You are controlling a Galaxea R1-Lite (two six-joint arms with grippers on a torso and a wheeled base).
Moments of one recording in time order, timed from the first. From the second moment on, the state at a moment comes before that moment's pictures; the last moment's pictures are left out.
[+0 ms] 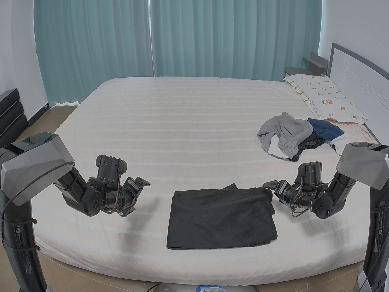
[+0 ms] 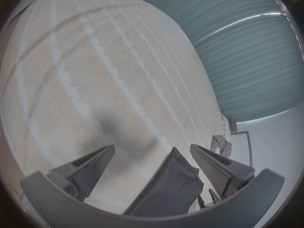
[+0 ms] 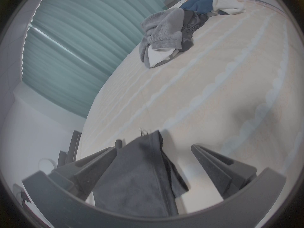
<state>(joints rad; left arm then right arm) -0.26 2.22 -0.89 -0.57 -0.07 -1.16 0.18 2.35 -0.82 -0.93 0.15 0.79</state>
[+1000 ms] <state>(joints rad) -0.26 2.22 -0.89 -0.57 -0.06 -1.16 0.24 2.28 -0.62 -0.94 0.24 0.58</state>
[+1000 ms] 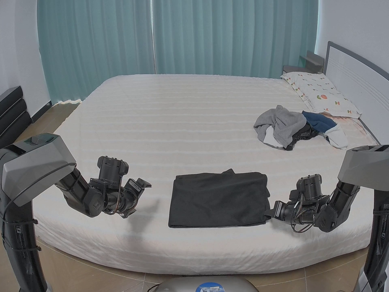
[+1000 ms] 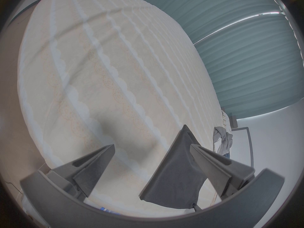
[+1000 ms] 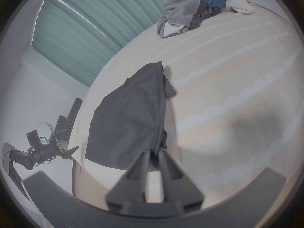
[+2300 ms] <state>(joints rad) -0.26 2.22 -0.89 -0.57 -0.06 -1.16 0.19 2.25 -0.68 -0.96 0.23 0.66</state>
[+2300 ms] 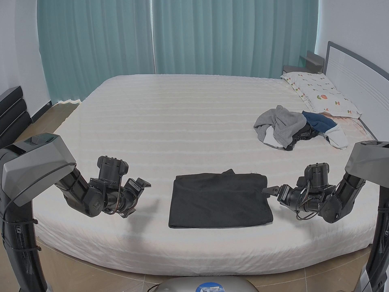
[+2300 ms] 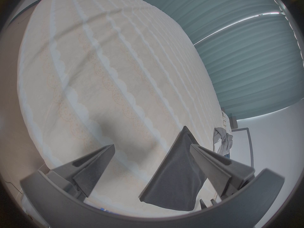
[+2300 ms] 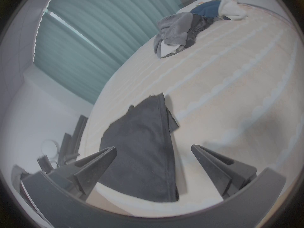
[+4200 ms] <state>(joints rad) -0.27 2.24 -0.90 -0.57 -0.02 -1.17 0.14 2.47 -1.01 -0.97 0.13 0.92</state>
